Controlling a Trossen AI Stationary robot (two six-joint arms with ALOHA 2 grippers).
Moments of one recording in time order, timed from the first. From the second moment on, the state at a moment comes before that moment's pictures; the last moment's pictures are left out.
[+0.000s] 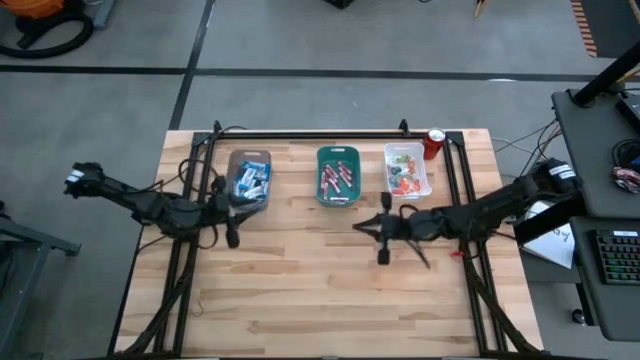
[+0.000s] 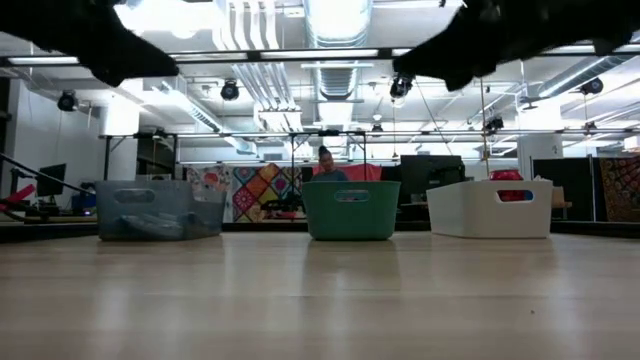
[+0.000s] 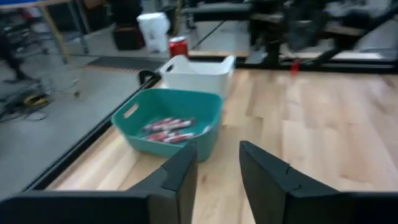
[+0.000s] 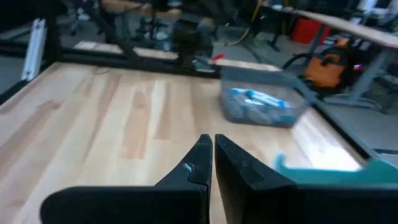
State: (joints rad) left arm -0.36 0.58 0.42 -0.15 -0.68 -0.13; right arm 0.27 1.30 0.55 0.53 0.36 -0.08
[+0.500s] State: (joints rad) left arm -0.38 0.01 0.19 -0.17 -0.57 0.01; right arm 0.06 0.83 0.20 0.58 0.20 -0.06
